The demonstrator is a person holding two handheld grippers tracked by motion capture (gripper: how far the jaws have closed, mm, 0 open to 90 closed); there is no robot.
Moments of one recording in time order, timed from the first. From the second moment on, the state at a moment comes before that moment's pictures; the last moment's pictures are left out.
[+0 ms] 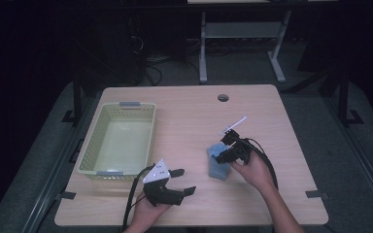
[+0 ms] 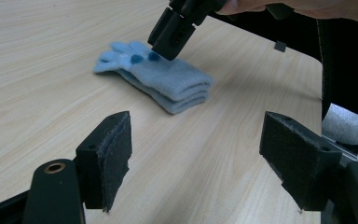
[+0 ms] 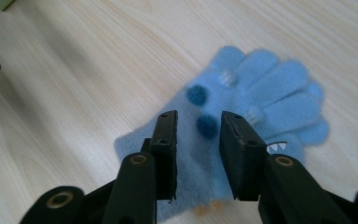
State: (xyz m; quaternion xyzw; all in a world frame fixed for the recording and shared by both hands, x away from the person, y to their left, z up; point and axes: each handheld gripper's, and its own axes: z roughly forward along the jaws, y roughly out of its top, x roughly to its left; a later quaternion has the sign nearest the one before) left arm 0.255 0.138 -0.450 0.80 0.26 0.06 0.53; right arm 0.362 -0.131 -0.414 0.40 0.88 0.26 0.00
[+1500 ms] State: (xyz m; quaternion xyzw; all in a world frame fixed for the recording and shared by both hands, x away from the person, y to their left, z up) left arm 0.311 0.092 -0.449 0.77 0.41 -0.04 0.48; right arm 0.335 -0.194 -0.441 0.52 0.76 0.38 -0.02
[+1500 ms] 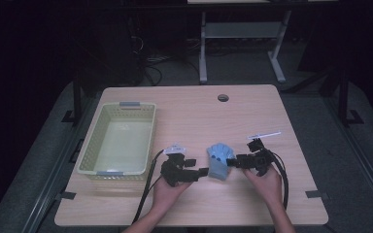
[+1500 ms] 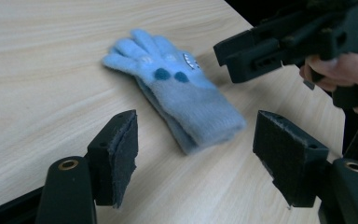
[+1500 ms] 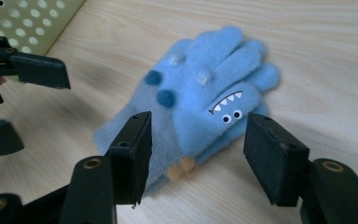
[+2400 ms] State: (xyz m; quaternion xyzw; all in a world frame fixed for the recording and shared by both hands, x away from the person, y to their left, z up) left arm 0.344 0.056 -0.461 0.76 0.48 -0.12 0.42; right arm 0.337 -0.197 -0.460 0.54 0.75 0.38 -0.05
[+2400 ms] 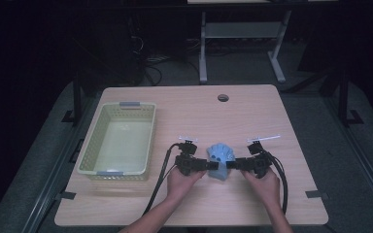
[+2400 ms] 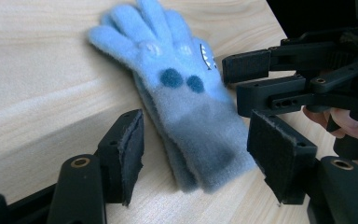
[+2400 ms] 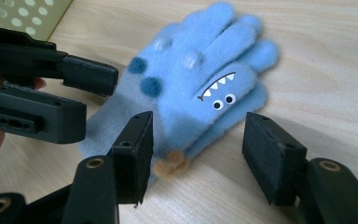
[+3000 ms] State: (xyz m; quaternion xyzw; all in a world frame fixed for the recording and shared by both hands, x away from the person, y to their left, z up) left arm 0.347 0.050 -0.469 0.76 0.48 -0.13 0.41; right arm 0.338 -0.193 -0.465 0.54 0.74 0.38 -0.06
